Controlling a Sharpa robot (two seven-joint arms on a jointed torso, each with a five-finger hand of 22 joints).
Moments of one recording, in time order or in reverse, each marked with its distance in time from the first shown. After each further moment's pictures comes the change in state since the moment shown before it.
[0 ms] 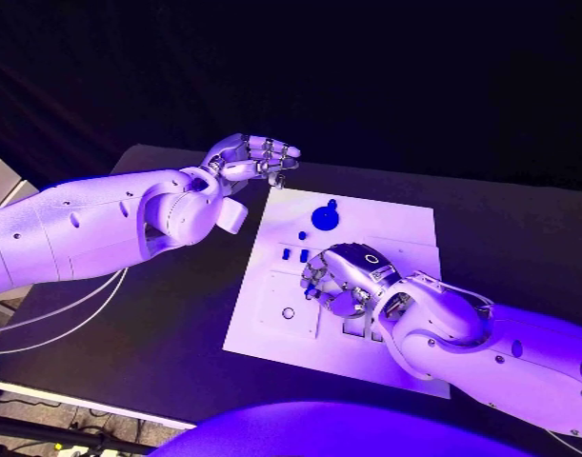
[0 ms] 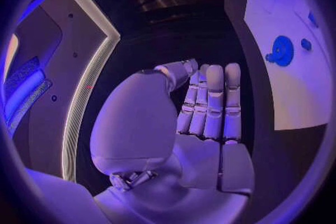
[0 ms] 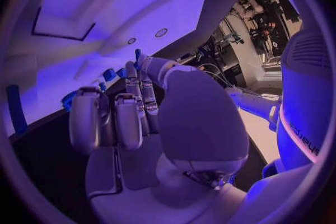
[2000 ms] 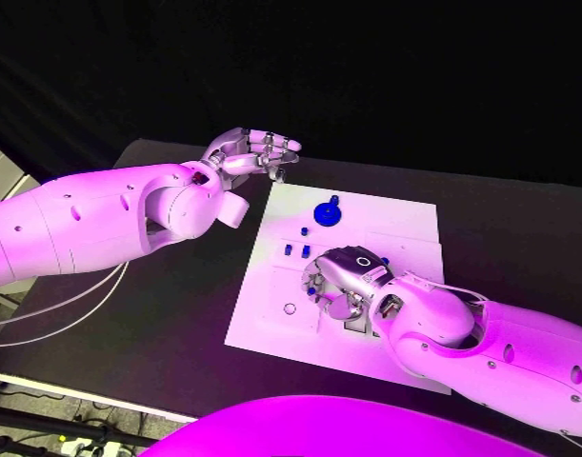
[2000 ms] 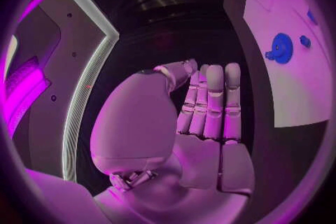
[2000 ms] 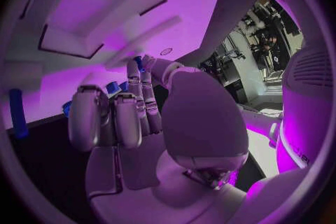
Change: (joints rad) left arm 0.000 -0.007 0.000 0.000 0.008 -0.008 -0.002; left_hand -0.004 0.004 -0.003 0.003 0.000 -0.015 0.000 -0.005 -0.002 -0.011 0.004 0.009 0.002 0.000 0.000 0.000 -0.002 0.000 0.000 0.000 -0.008 -0.005; right arm -0.009 0.026 -0.002 -0.012 -0.114 0.107 -0.064; right_hand -0.092 -0.033 -0.031 0.003 0.005 -0.040 0.022 -0.033 -0.003 -0.005 -0.024 -0.015 -0.015 -0.002 0.009 -0.006 0.000 0.000 0.002 0.002 -0.047 0.000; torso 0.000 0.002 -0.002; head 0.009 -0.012
